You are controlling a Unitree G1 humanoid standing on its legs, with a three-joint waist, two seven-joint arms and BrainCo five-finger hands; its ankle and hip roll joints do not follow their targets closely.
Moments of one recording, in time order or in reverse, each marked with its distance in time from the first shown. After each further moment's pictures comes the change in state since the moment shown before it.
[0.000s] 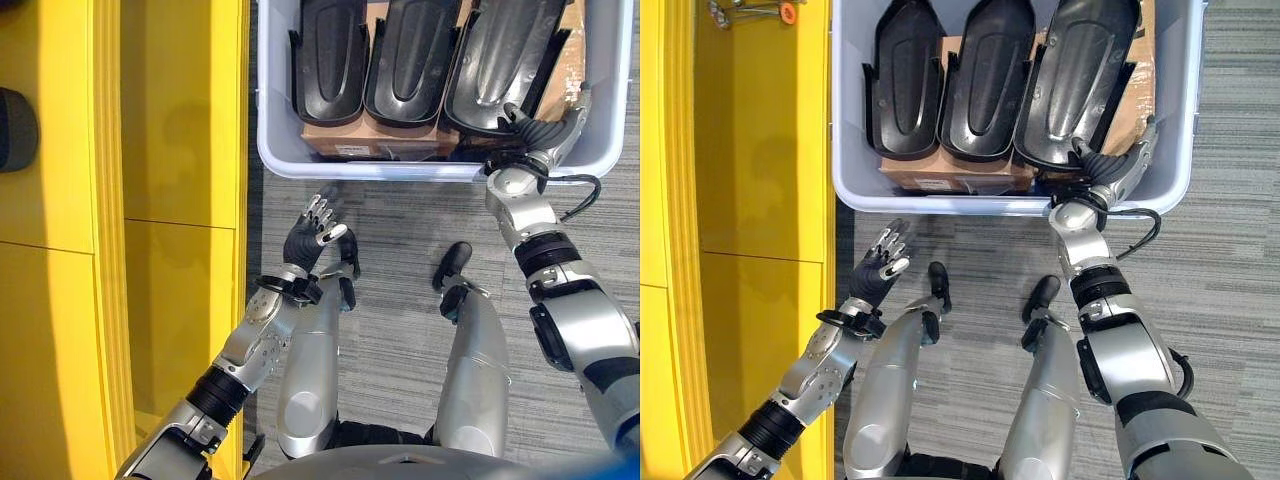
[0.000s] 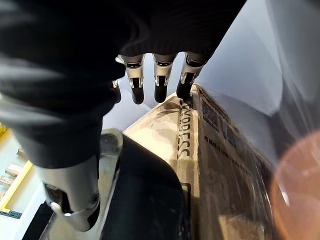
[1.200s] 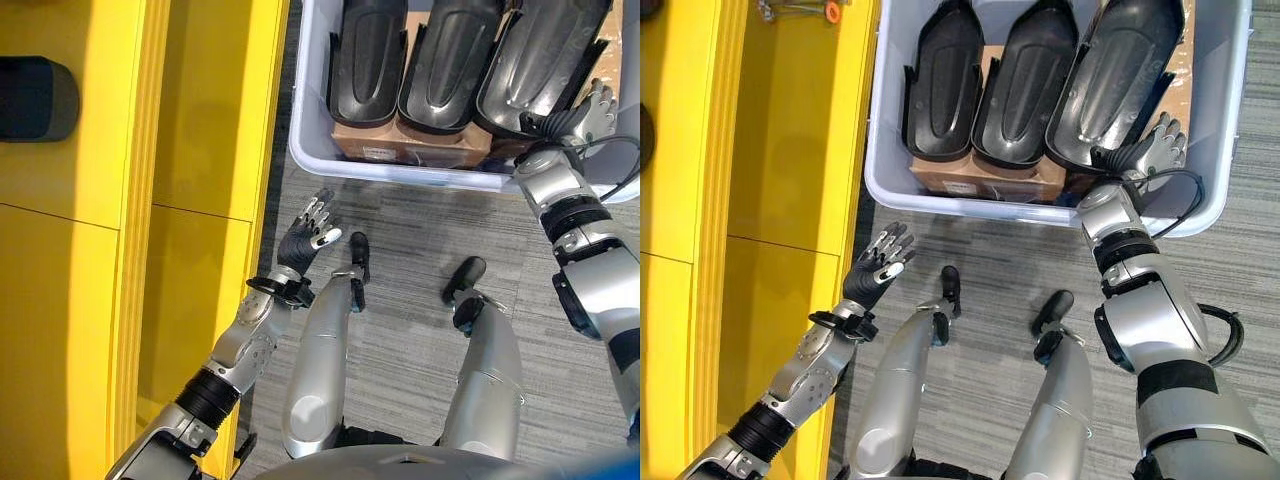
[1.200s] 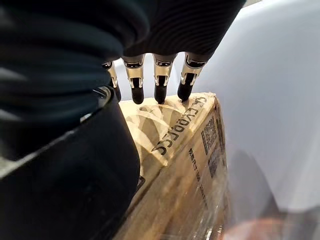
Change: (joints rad) left arm 0.015 0.047 0.005 -0.018 -0.017 0.023 -0.049; right arm -0.226 -0.143 0.248 0.324 -0.124 0.372 0.175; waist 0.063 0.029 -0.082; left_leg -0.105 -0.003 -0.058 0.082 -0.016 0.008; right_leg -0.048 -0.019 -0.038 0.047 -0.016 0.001
